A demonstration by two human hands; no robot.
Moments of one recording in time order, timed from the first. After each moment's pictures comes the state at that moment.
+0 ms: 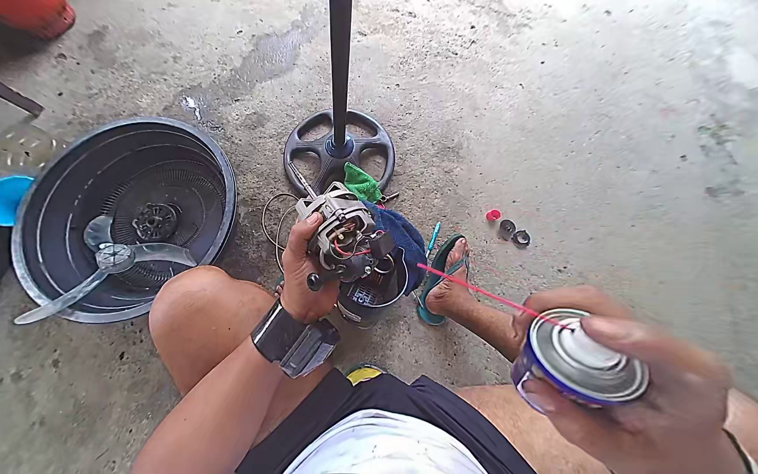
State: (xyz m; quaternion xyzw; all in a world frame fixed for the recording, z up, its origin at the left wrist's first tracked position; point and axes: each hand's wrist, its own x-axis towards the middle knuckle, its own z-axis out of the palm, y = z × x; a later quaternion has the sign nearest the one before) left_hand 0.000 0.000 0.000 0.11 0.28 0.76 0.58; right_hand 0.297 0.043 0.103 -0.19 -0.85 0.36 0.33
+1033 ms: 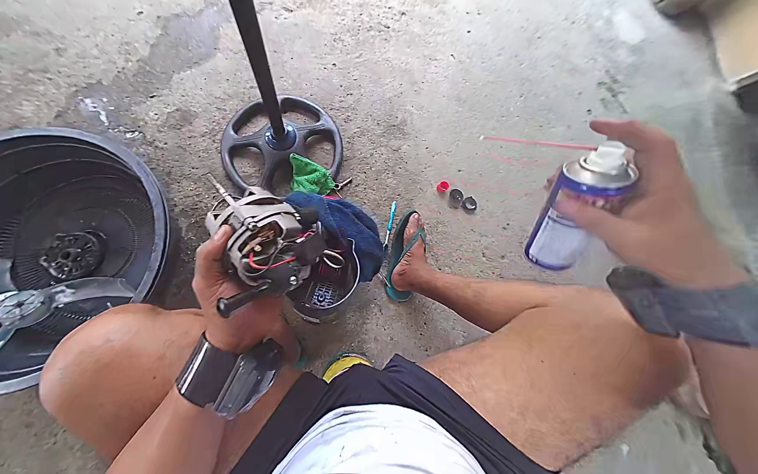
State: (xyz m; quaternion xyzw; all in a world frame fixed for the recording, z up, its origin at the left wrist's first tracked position) left_hand -0.003 -0.002 0.001 0.14 0.25 0.77 0.58; right_hand 0.406 0.151 0.112 -0.45 -0.82 0.26 0.23
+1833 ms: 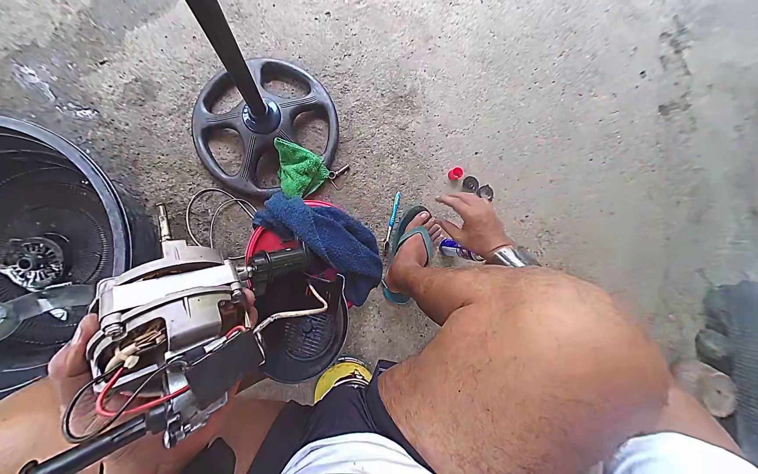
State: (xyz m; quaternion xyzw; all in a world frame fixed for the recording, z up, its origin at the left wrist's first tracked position) left_hand -0.028 -0.027 0.010 -0.02 0.40 0.68 0.61; right_hand 0.415 0.221 -0.164 -0.46 -0.87 0.17 0.04
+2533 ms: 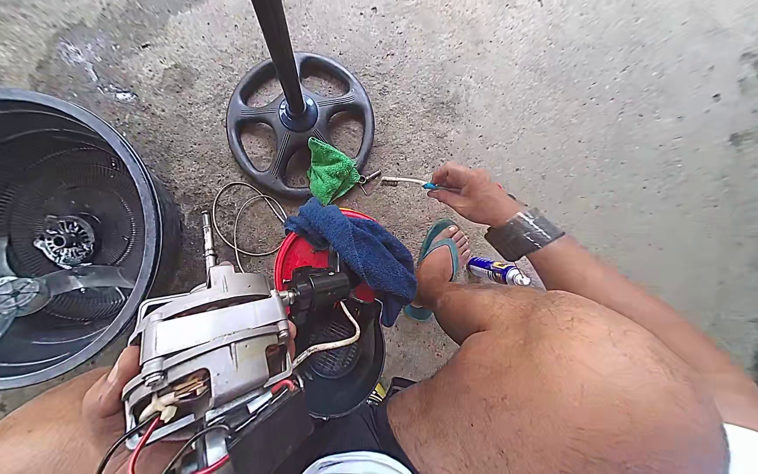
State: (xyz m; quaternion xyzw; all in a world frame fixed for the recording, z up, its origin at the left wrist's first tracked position) left_hand -0.073 -0.063 -0.057 -0.01 0.27 0.69 0.67; right_hand 0.291 0.304 -0.135 -0.35 -0.85 0.39 0.04
